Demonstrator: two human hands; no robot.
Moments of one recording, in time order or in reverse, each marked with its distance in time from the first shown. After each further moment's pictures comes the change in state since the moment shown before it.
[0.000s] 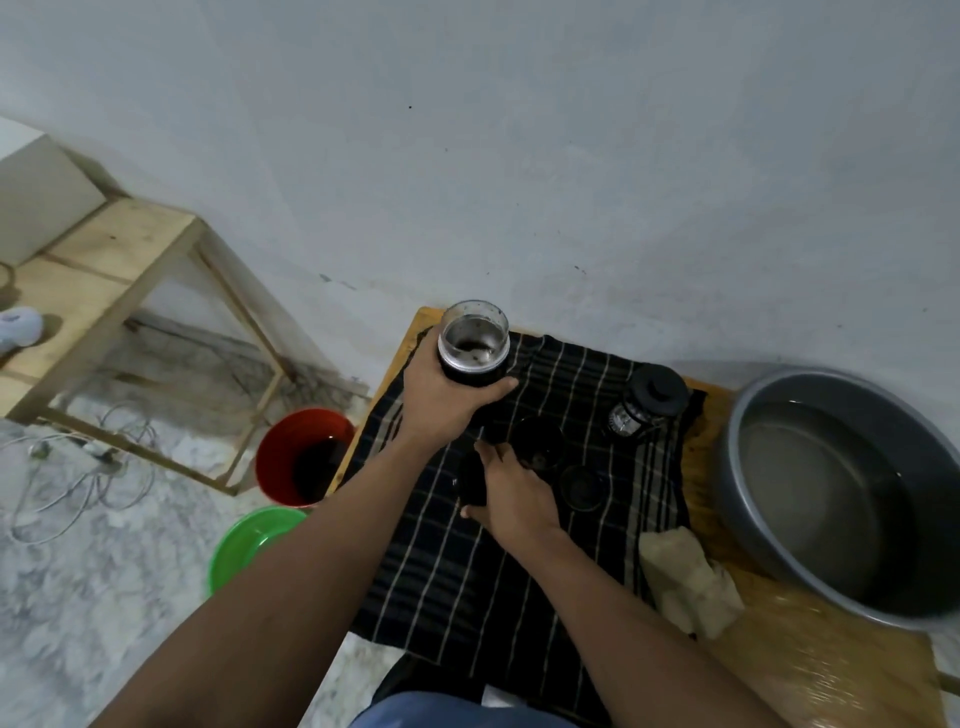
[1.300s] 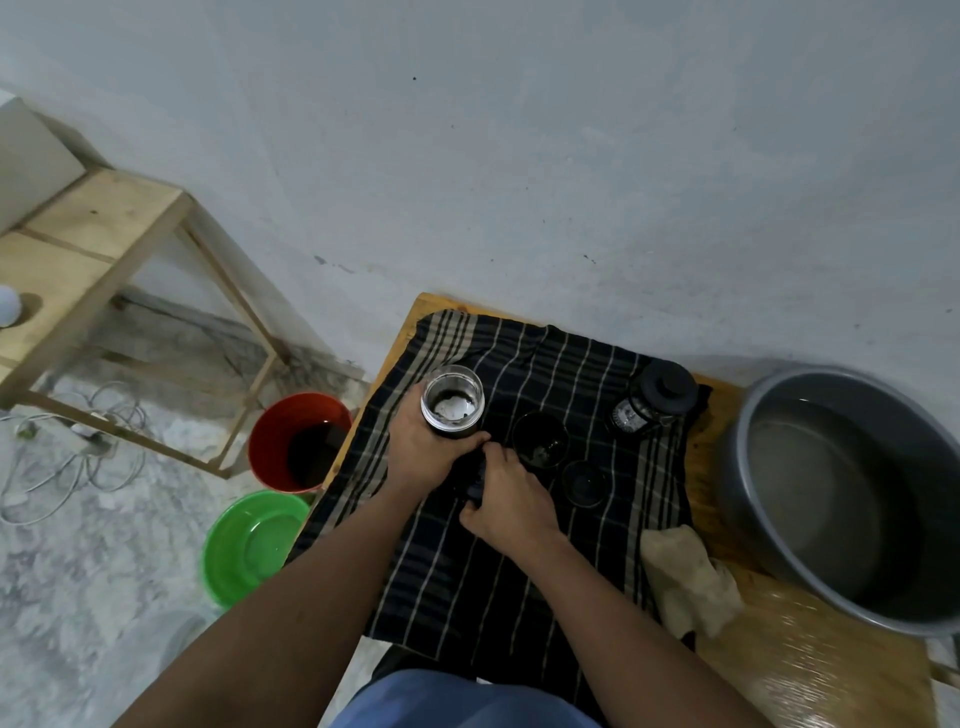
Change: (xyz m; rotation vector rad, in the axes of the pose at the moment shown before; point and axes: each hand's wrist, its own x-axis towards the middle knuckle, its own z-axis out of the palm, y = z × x) left_hand -0.031 -0.086 -0.004 0.213 0.029 -0.036; right_hand 0.002 -0.005 0.010 0.144 0.037 0.080
